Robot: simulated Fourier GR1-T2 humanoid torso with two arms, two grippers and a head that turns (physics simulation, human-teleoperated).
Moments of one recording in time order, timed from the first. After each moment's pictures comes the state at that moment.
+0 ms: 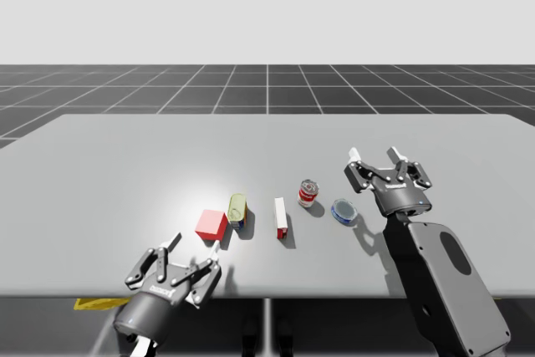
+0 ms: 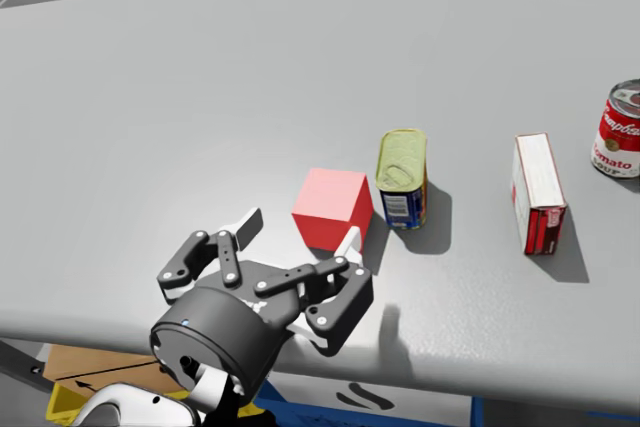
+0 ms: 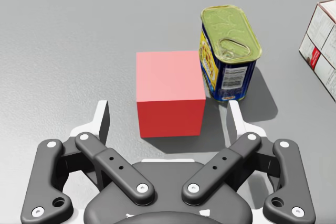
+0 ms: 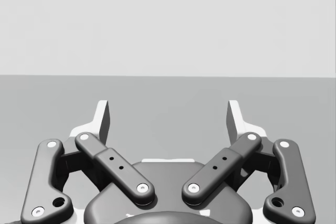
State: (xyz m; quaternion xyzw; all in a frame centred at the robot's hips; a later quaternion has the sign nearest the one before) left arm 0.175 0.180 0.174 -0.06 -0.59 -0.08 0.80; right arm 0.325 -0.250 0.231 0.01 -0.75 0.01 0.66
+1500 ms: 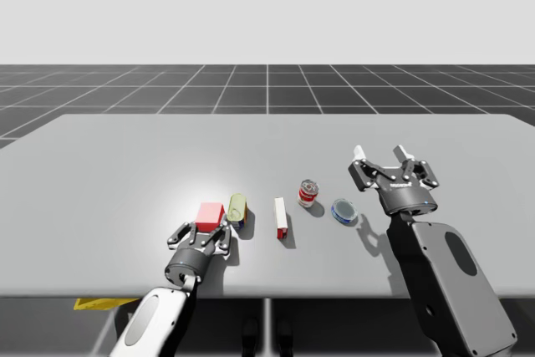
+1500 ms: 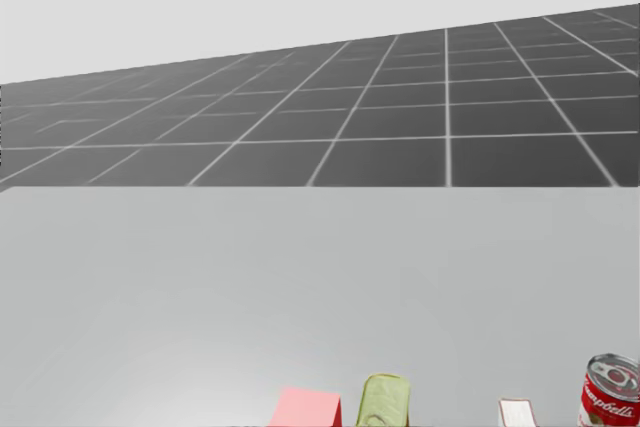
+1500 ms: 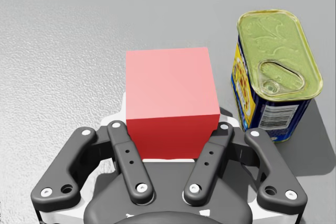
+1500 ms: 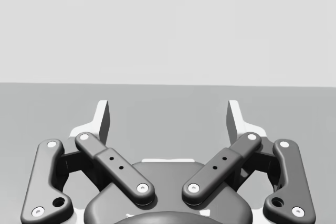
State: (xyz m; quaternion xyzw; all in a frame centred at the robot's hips) left arm 0.244 0.159 0.132 0.00 -0.57 -0.04 0.82; right arm 0.324 -0.255 0.235 -0.01 -0.76 0.01 0.65
